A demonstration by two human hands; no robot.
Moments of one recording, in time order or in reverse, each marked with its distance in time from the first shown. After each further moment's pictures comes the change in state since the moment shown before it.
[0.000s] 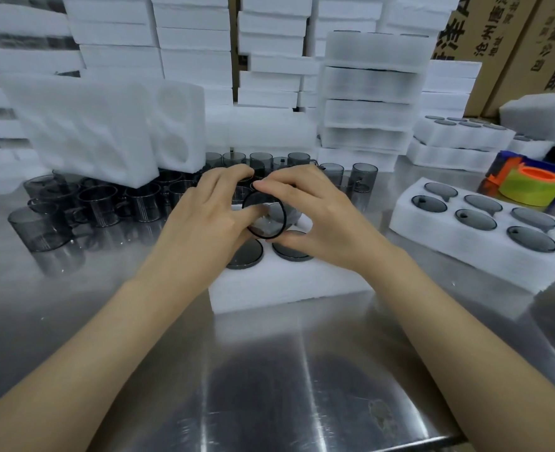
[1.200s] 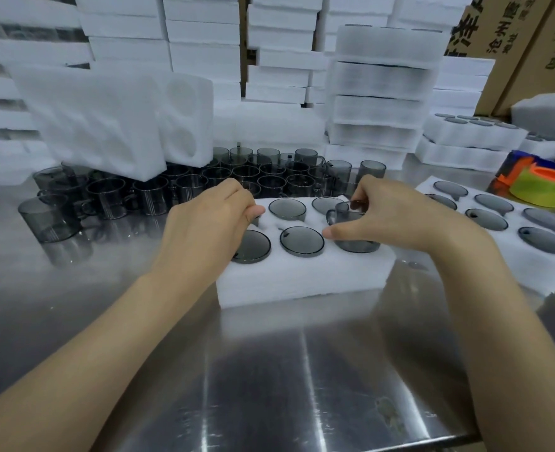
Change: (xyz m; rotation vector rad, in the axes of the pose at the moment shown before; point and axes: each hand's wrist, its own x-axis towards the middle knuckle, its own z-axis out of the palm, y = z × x) left_hand -0.006 0.003 0.007 -0.136 0.051 -0.298; right_hand -0.012 0.013 -0.057 -0.114 -0.464 0.862
